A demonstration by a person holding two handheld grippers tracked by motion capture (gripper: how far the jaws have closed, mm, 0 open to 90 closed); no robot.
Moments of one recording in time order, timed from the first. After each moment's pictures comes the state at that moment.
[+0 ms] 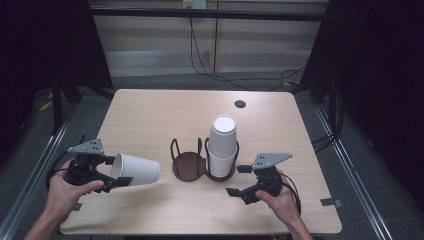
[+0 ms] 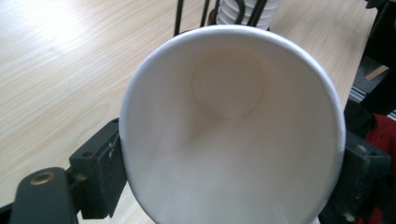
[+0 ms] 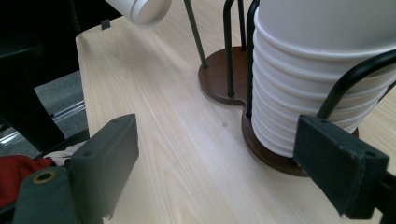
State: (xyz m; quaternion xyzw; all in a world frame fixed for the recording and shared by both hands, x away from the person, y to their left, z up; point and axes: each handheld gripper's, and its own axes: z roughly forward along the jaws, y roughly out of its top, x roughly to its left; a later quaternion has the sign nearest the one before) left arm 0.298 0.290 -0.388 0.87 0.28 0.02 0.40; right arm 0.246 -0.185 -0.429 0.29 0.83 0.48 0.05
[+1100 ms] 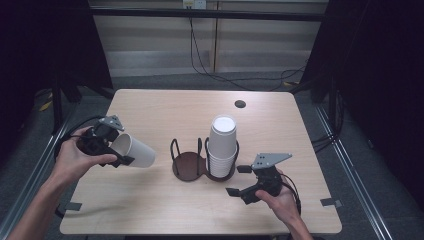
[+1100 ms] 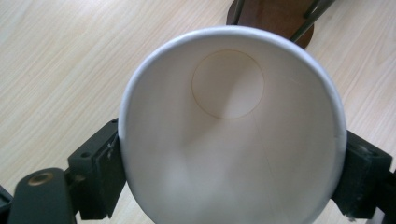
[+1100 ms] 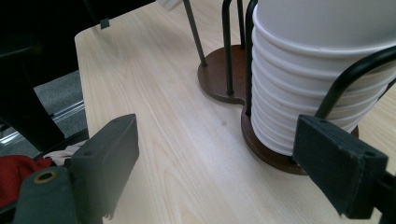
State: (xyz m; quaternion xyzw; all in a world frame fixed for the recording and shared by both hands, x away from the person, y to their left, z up) left arm 0.355 0.250 -0.354 0.94 0.25 0.07 0.22; right arm 0.247 -0.185 -0.430 0.29 0.83 0.48 0.05
